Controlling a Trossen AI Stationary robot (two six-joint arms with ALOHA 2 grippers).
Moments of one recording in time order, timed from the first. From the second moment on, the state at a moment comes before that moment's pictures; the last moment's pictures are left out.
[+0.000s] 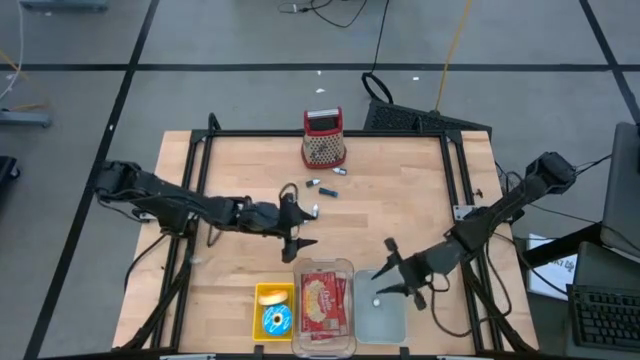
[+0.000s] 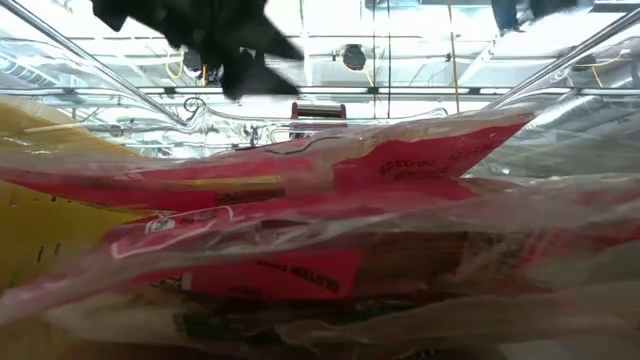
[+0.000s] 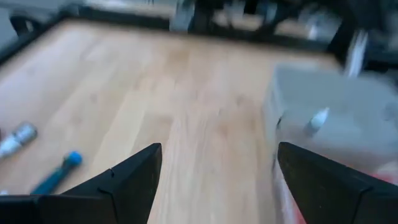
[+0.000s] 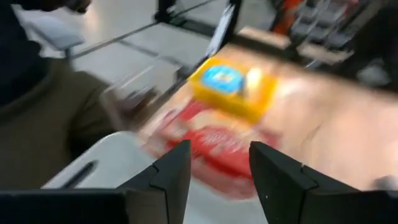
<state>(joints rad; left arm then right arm) -0.17 1.42 0.80 0.18 -0.16 -0.21 0.62 1.19 0.61 0.26 0.19 -0.05</state>
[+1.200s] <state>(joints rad) 0.03 1.69 0.79 -0.10 -0.13 -0.11 0.57 1.16 0.58 0.32 0.31 -0.20</state>
